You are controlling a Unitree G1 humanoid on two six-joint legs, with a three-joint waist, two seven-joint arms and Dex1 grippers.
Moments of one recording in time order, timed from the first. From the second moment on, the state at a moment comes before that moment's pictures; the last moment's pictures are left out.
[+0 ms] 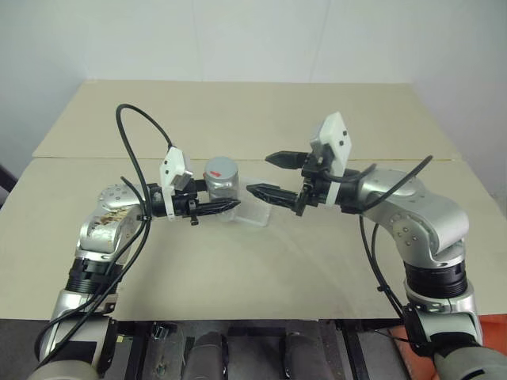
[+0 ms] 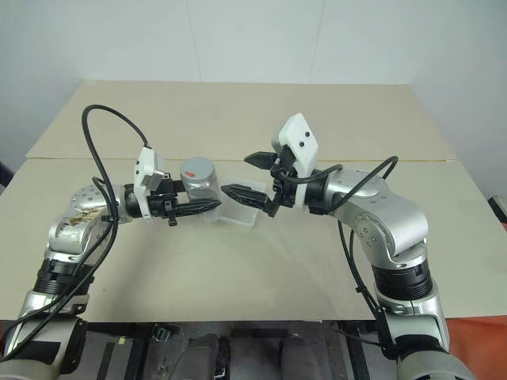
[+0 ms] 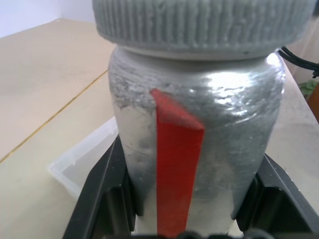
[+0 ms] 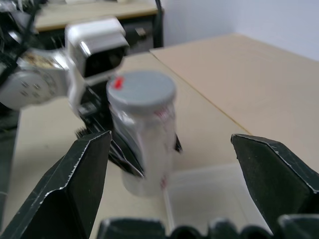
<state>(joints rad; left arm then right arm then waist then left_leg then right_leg) -0.59 0.57 -0.02 0.08 -0.45 0.36 -1.19 -0.73 -0.44 0.05 -0.39 0.63 0.88 0.69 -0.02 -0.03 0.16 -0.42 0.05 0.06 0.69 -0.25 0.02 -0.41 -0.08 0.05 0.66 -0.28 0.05</state>
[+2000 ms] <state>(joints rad) -0.54 0.59 -0.04 0.11 -0.41 0.33 -1.21 -0.89 -0.35 0.08 -0.21 0.53 0.83 0.64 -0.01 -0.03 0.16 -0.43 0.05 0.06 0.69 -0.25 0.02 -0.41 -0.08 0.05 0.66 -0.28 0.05</state>
